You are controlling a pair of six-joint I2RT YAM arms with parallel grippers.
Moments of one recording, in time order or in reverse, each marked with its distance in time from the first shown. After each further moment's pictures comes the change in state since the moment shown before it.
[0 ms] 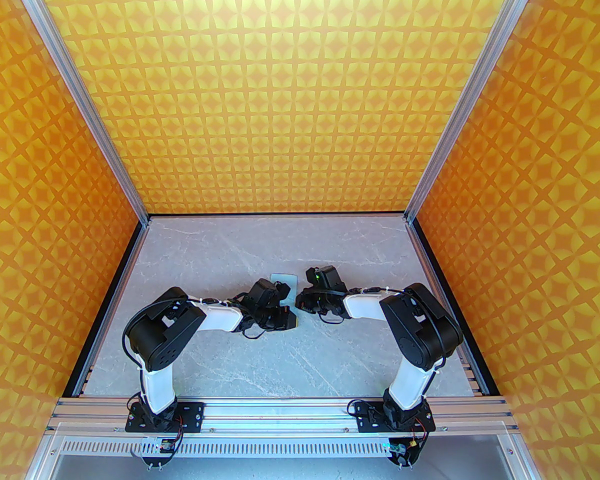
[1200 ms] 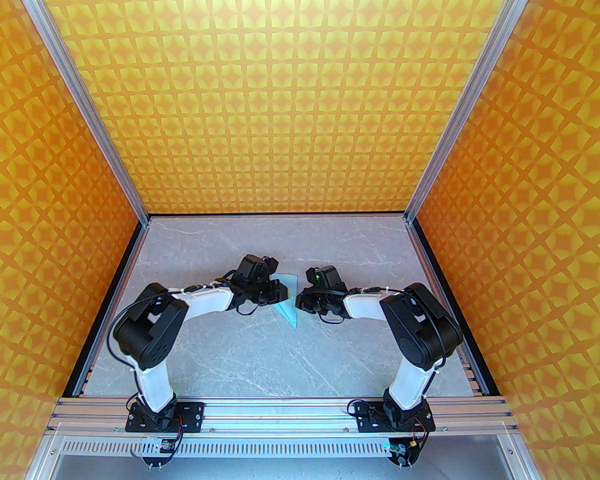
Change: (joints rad) left arm 0.146 -0.018 0.182 -0.172 -0.015 0.055; right arm -0.002 0.000 0.000 0.000 -0.006 0.000
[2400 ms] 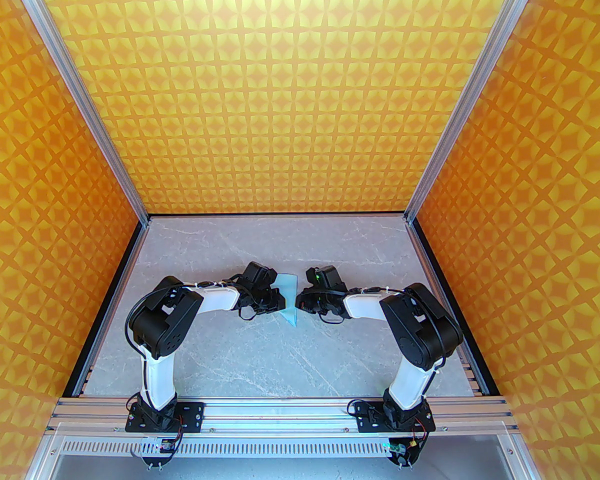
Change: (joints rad) left arm 0.000 0.081 -0.001 -0.079 -0.034 0.007; right arm 0.000 -0.006 0.000 -0.007 0.001 -0.001
